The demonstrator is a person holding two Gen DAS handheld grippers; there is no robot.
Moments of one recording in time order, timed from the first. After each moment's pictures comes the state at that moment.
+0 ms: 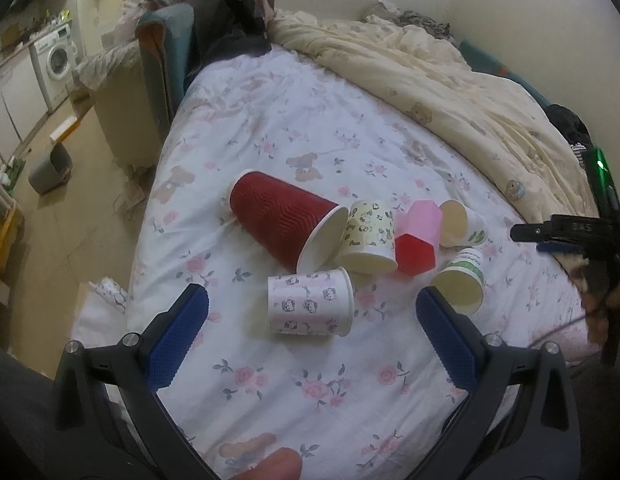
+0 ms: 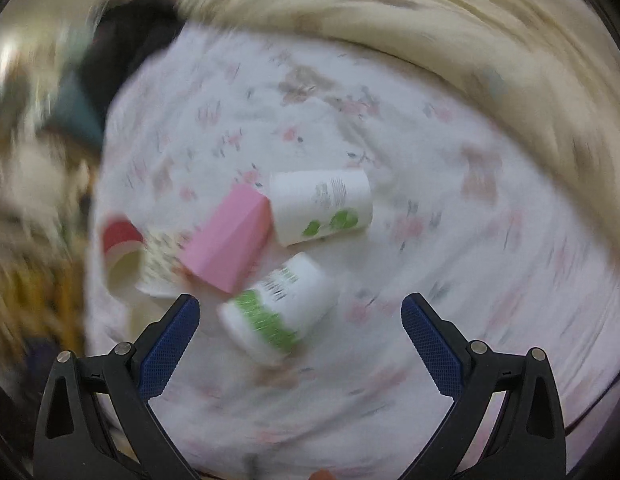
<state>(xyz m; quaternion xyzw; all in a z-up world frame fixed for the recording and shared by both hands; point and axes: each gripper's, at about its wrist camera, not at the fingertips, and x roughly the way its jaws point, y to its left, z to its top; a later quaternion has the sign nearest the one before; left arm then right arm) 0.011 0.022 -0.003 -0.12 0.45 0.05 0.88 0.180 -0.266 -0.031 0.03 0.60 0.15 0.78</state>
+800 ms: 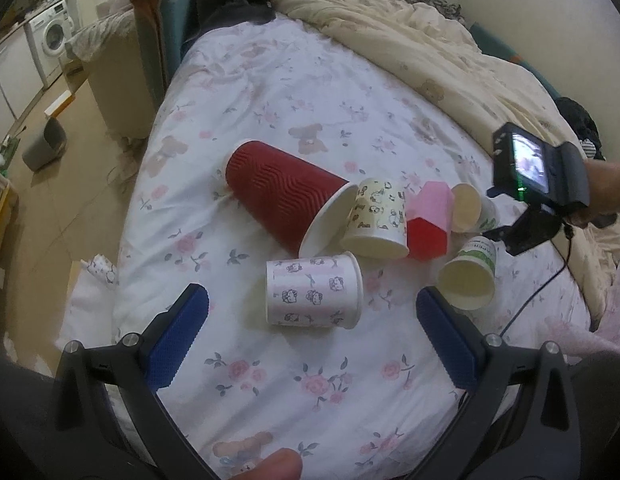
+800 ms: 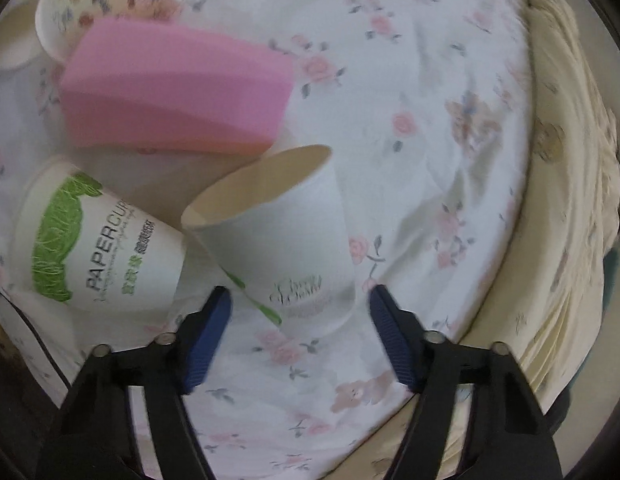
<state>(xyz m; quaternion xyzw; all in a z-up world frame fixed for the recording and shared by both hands) 0.028 0.027 -0.023 -0.13 0.49 0.04 0.86 0.233 -0.181 -0.132 -0.56 0.55 0.33 0.53</state>
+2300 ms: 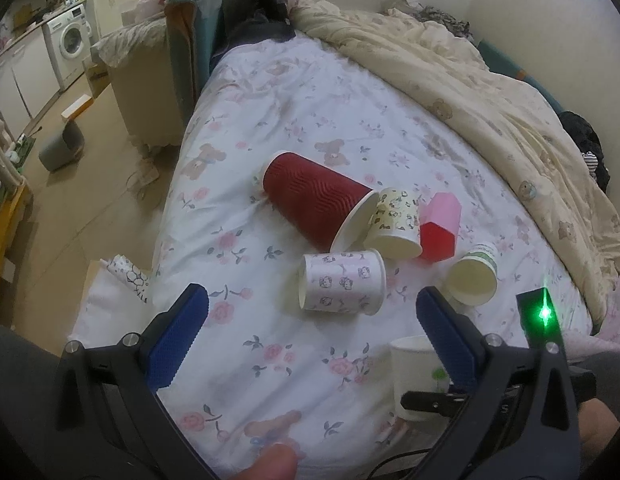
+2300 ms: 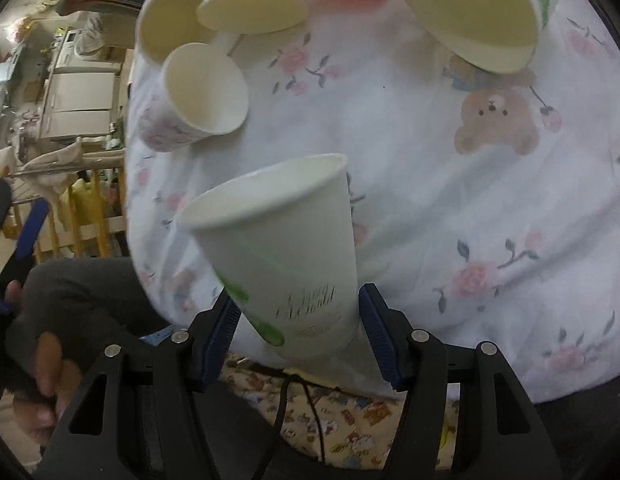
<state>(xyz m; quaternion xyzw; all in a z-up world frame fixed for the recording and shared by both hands) -0.008 0.049 -0.001 -0.13 0.47 0.07 0.87 0.044 -0.152 -0.141 0.14 0.75 0.26 0.59</state>
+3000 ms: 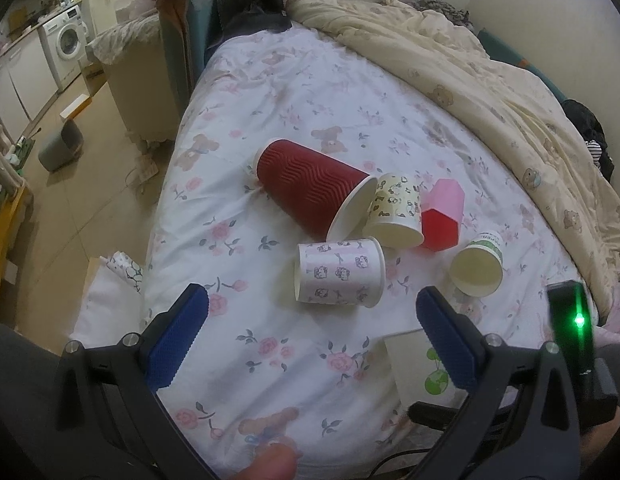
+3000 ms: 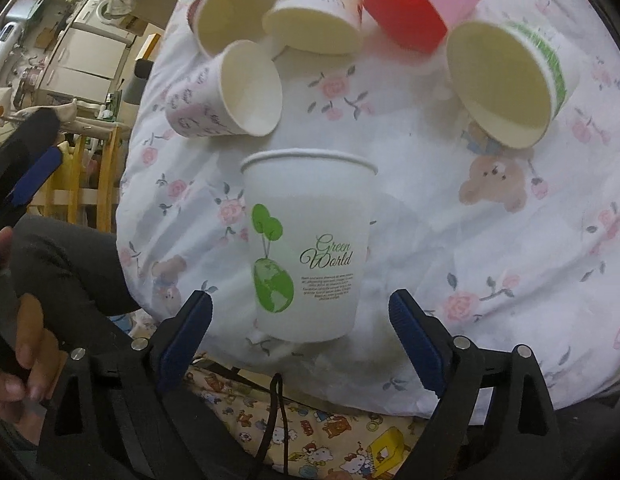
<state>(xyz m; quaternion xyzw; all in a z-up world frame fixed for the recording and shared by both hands) -0.004 0.039 -0.012 -0.12 0.48 0.07 0.86 0.029 -0.149 -0.105 0.04 0.70 0.29 0.65</state>
